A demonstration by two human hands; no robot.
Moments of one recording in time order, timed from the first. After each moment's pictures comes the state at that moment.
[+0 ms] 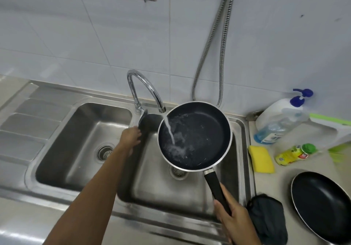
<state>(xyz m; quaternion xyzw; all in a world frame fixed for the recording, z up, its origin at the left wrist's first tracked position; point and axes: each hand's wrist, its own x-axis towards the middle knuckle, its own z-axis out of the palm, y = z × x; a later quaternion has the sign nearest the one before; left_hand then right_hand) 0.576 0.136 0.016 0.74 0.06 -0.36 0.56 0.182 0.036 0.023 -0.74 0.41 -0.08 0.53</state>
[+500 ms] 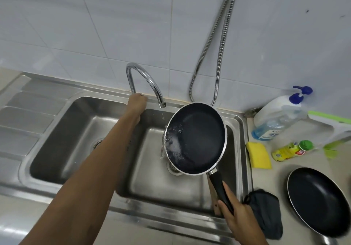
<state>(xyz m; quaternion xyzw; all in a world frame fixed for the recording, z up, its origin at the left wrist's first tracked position) 0.614 0.070 0.076 0.79 -0.03 -0.29 0.54 0.160 0.025 0.008 -0.86 0.39 -0.03 0.33</state>
